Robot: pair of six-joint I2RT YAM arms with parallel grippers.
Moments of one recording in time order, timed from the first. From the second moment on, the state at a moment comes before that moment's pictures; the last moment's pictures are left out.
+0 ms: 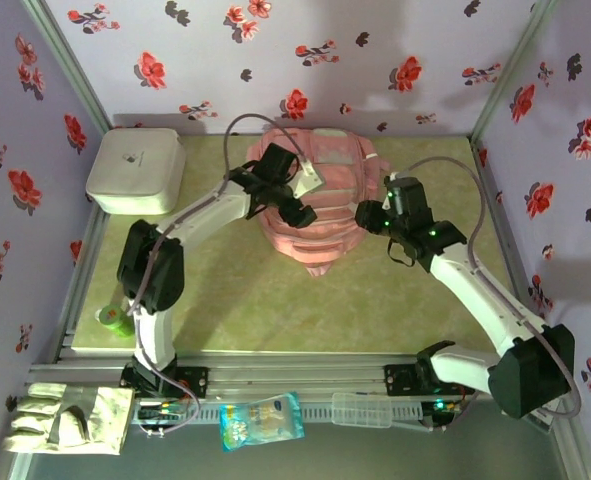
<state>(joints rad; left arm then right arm) -0.66 1.96 1.68 -0.61 0.18 0.43 0.41 1.18 0.97 -0.49 -0.01 0.54</state>
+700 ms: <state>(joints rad) -0.68 2.13 1.88 -0.74 0.08 0.59 0.35 1.11 0.93 -0.48 -0.05 0.62</state>
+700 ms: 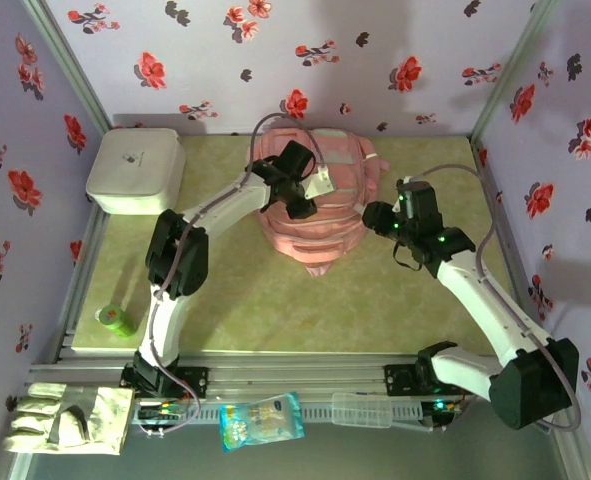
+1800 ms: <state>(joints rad) -0.66 2.06 1.91 -0.70 0.13 0.36 0.33 1.20 0.90 -0.28 -0.22 0.58</state>
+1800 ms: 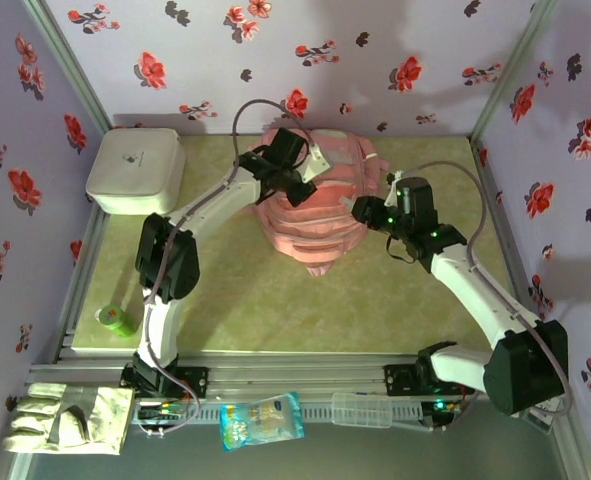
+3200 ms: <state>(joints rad) -0.63 2.02 2.05 -0.78 0.23 0.06 0.42 1.45 1.05 -0.11 -0.20 0.58</state>
